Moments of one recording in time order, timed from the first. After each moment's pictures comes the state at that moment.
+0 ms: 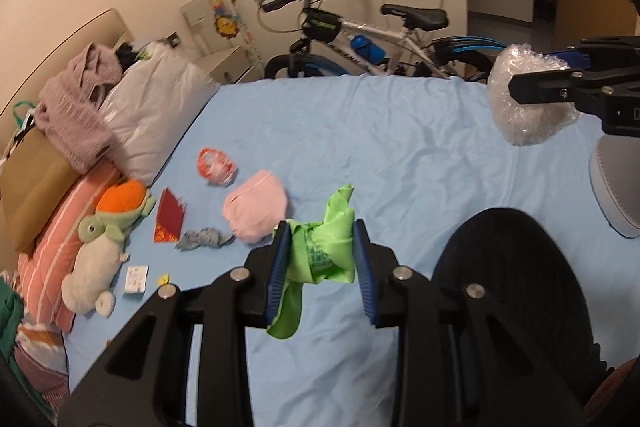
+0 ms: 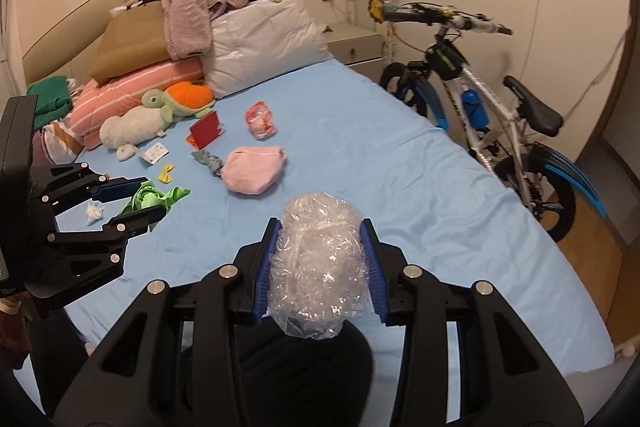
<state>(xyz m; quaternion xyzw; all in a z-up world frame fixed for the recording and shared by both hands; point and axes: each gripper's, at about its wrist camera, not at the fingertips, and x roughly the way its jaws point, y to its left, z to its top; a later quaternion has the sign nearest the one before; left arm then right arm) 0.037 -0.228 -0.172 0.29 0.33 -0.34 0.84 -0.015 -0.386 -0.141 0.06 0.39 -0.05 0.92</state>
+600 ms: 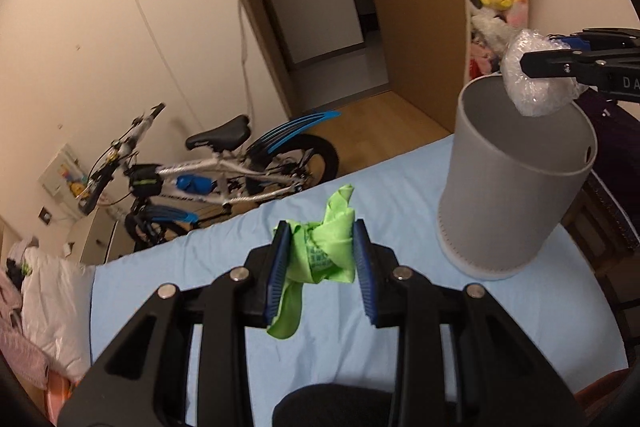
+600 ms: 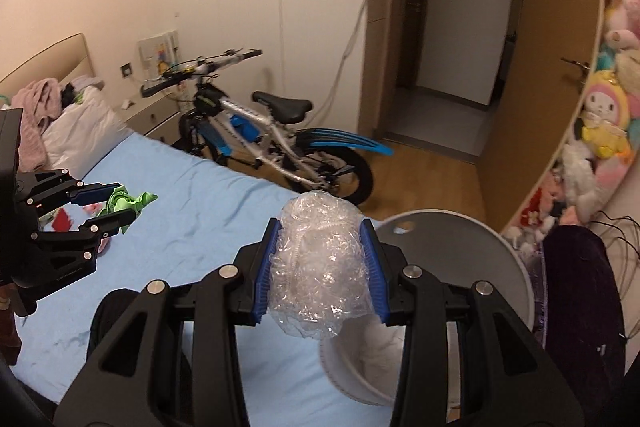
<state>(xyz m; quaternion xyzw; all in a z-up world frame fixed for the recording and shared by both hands) -0.124 -0.462 -0.074 0.34 0.19 -0.60 0.70 -0.288 -0.544 -0.031 0.13 0.31 -0.39 0.86</state>
